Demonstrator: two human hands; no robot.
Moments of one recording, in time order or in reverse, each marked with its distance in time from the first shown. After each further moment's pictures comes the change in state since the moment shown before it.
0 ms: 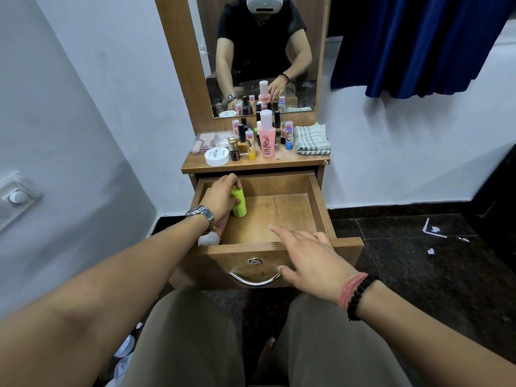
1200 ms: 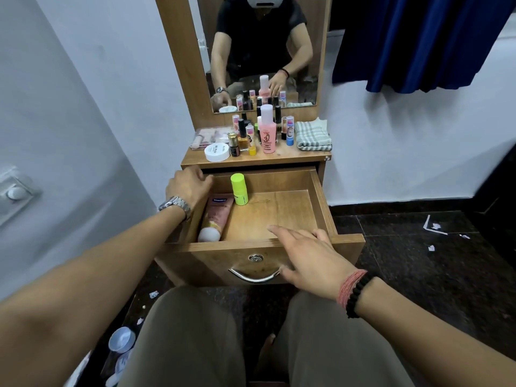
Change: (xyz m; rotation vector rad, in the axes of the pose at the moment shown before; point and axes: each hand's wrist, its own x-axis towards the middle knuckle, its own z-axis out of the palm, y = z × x) left_hand -0.004 -0.039 -0.028 0.073 0.244 -0.364; right_hand 0.001 -0.001 0.003 -0.014 -0.037 -0.013
